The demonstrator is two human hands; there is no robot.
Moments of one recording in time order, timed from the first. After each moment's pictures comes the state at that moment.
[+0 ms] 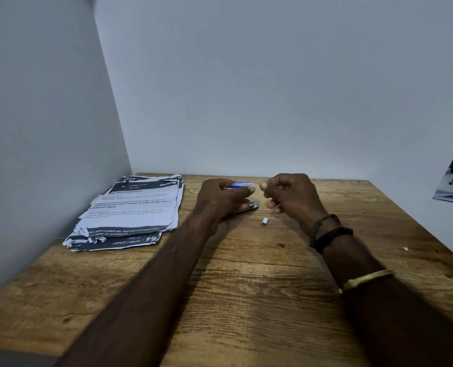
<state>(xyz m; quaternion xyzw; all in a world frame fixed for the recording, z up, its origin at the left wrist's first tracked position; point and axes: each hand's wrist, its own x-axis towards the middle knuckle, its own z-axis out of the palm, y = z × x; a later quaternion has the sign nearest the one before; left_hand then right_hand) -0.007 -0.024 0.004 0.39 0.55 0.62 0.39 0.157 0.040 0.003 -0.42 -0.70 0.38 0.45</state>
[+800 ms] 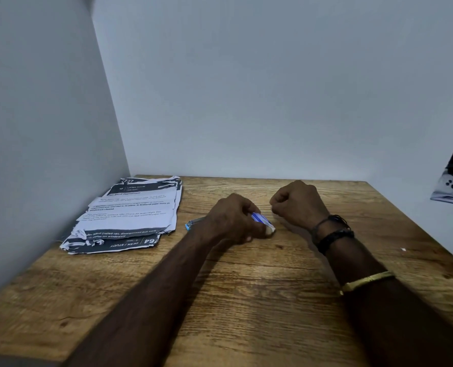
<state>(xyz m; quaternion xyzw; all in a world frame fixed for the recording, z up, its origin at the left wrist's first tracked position) 0.007 -0.032 -0.005 0.61 0.64 0.34 0.31 0.169 0.050 -0.001 -0.51 -0.79 0.16 0.31</state>
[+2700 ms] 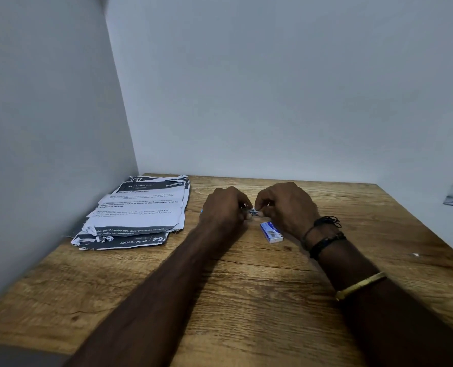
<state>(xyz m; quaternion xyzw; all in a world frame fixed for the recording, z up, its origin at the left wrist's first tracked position) -0.015 -0.022 -0.010 0.63 0.72 0.30 0.02 0.143 0.041 -0.003 -0.39 -0.88 0.02 0.27</state>
